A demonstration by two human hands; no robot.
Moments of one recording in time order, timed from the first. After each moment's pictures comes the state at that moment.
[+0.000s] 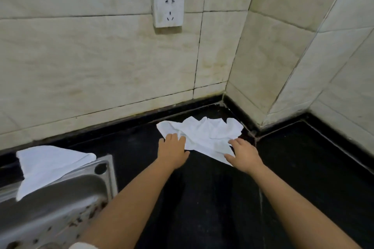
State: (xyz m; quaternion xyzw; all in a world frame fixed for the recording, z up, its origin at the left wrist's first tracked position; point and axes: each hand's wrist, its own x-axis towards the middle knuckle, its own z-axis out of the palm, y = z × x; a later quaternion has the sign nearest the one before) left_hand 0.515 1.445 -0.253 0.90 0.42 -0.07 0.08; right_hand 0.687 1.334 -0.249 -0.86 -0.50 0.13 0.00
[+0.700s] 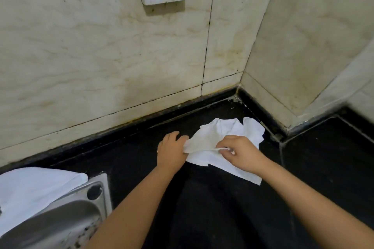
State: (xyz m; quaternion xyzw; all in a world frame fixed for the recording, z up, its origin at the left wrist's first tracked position) left_hand 0.541 1.534 -0.304 0.87 0.46 0.00 0.18; right_hand 0.698 1.425 -0.260 -0.72 -0.63 0.20 0.19
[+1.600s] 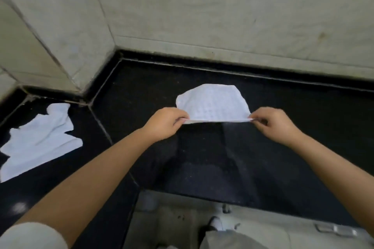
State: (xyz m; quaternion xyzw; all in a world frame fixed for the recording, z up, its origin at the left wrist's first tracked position) left_hand 0.714 1.133 -0.222 0.95 -0.18 -0.07 0.23; right_hand 0.716 0.850 -0.205 -0.97 -0.17 0.03 0.19
